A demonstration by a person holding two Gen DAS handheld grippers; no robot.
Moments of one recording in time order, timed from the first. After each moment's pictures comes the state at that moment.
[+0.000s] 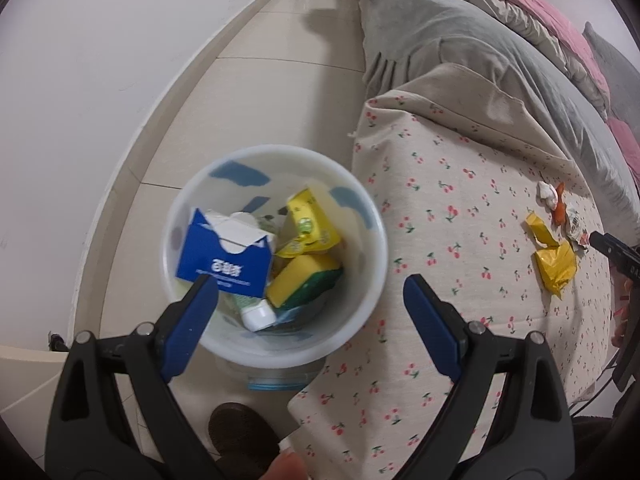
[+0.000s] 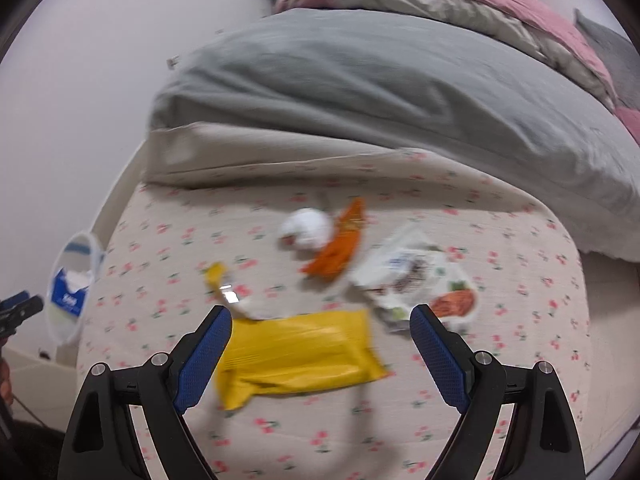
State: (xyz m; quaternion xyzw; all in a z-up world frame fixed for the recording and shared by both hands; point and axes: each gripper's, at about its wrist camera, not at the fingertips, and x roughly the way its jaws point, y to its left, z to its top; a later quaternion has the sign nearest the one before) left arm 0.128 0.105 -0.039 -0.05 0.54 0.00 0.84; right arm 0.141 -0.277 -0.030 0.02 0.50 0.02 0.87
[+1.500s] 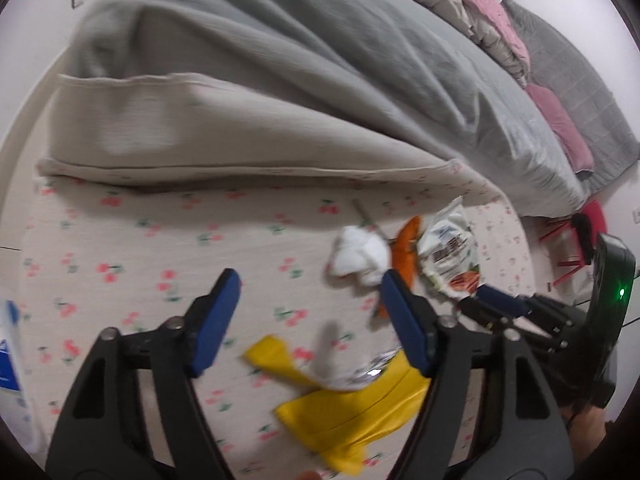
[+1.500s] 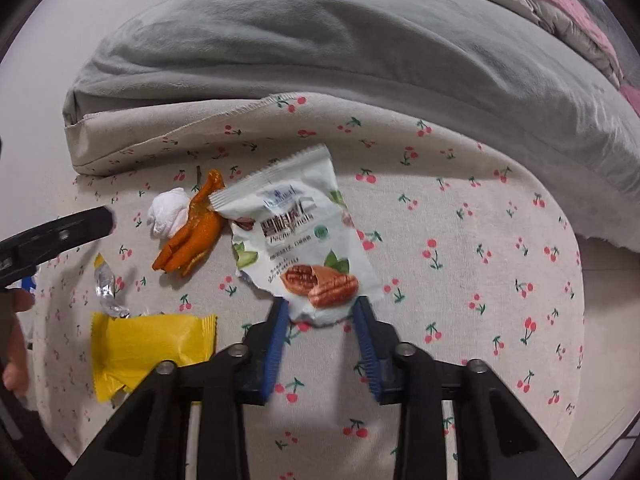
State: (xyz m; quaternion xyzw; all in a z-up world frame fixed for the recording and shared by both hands) left arm 0.233 -0.135 -0.066 -0.08 0.54 -0.19 0.82; right arm 0.171 -0.377 -0.073 0.03 0.55 0.03 0.83
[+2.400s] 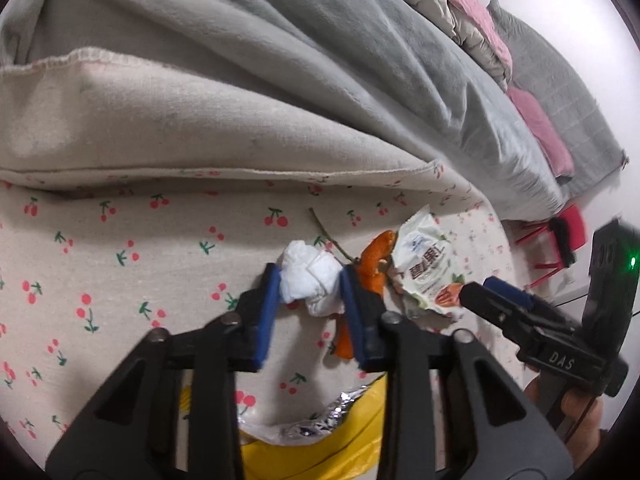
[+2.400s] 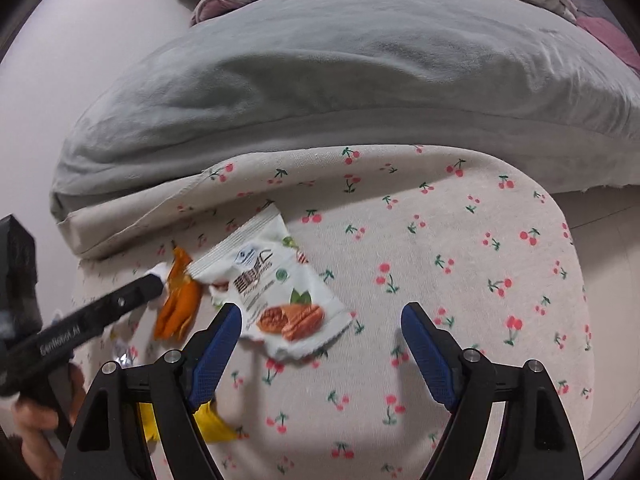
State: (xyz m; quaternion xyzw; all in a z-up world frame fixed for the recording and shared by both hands) left arm 0.243 -0.143 -0.079 -0.11 0.54 -0.22 0.81; right arm 0.182 -0.432 -0.054 0.14 0.52 -0.01 0.84
